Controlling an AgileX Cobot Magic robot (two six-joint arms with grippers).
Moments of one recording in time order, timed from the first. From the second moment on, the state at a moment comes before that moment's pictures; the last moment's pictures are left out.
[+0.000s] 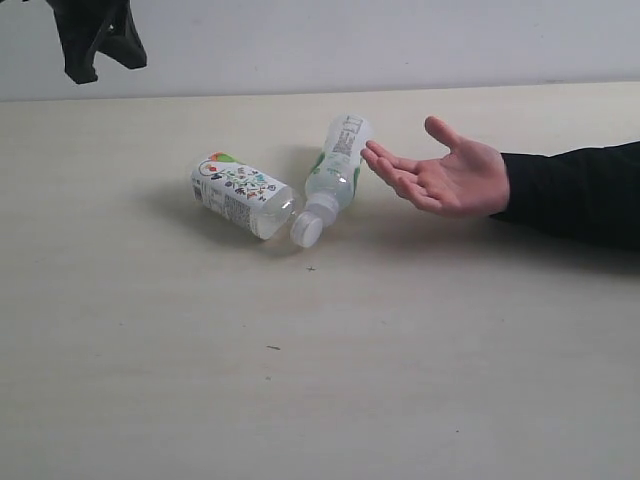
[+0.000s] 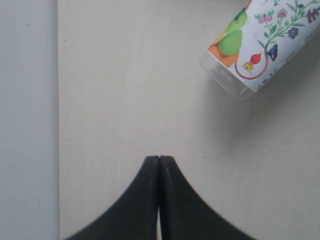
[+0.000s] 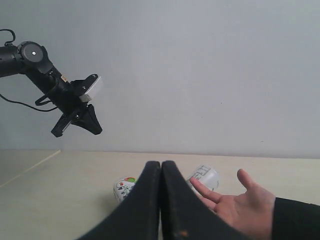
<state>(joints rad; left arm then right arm) -0.07 2.11 -2.01 -0.17 1.15 1.42 0.41 0.09 -0.22 0.47 0.19 -0.23</state>
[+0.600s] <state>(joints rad) -0.08 2.11 -2.01 -0.28 1.08 1.70 0.41 0.09 -0.22 0.47 0.19 -0.23</state>
